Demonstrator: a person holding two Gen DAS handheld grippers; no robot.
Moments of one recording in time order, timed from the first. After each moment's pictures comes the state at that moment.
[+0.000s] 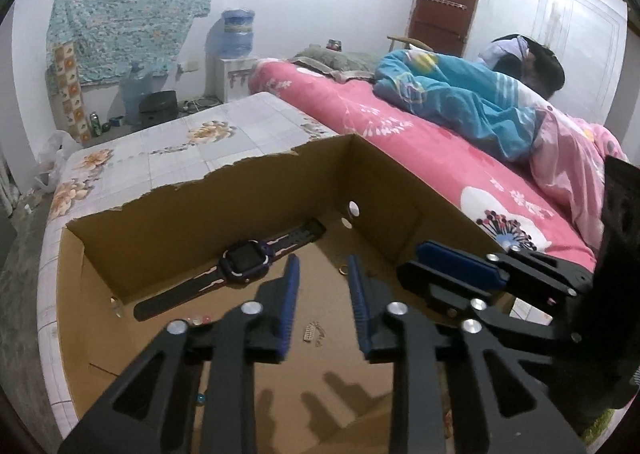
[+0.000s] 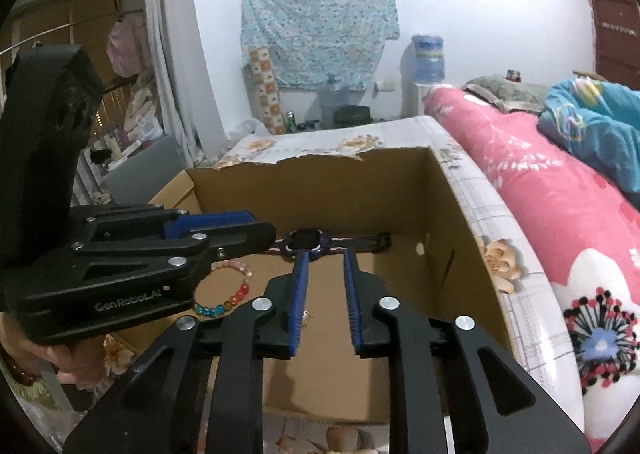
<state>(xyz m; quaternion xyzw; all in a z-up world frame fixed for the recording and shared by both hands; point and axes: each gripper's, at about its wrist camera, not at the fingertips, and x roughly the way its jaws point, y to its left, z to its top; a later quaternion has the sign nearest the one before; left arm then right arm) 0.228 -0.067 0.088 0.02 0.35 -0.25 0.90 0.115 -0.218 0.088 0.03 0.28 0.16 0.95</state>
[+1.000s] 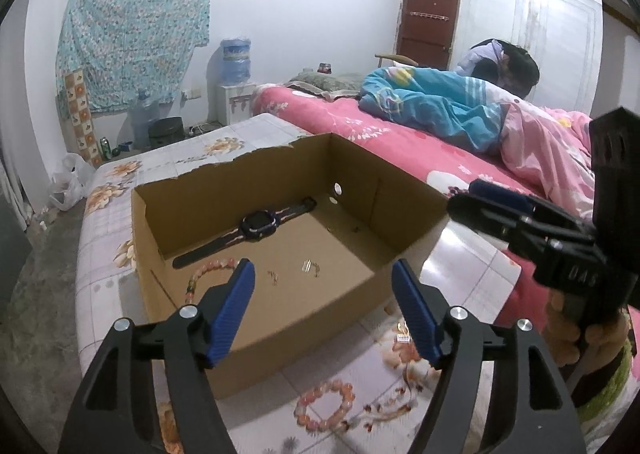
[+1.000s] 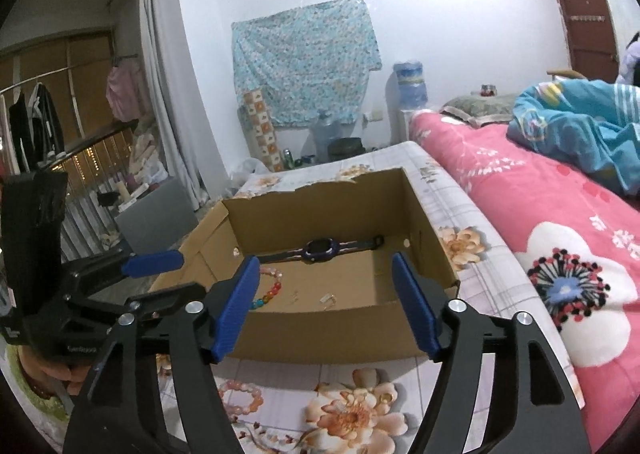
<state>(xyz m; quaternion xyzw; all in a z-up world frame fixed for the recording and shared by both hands) 0.108 -0.019 0.106 0.04 0.31 -0.26 0.92 0.029 -0.235 0.120 0.08 0.23 0.14 0.96</state>
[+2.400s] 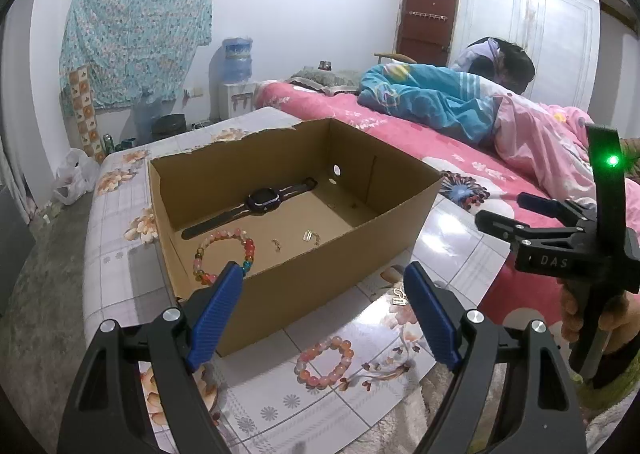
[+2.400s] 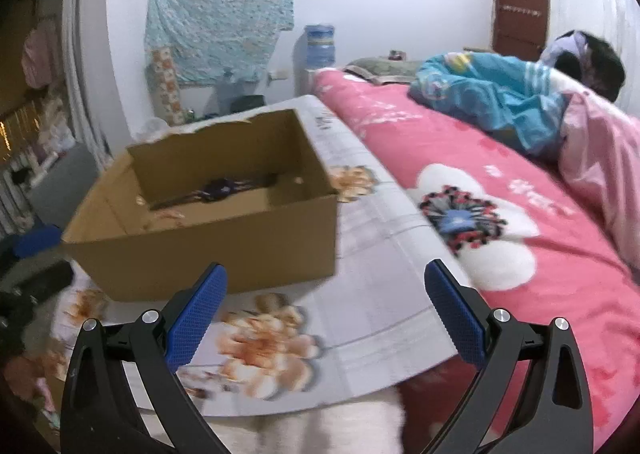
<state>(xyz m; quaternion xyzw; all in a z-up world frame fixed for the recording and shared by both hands) 0.073 -0.002 0.095 0.04 0.31 -0.26 0.92 0.001 -0.257 0.092 0.01 0.32 -0.06 0.95</state>
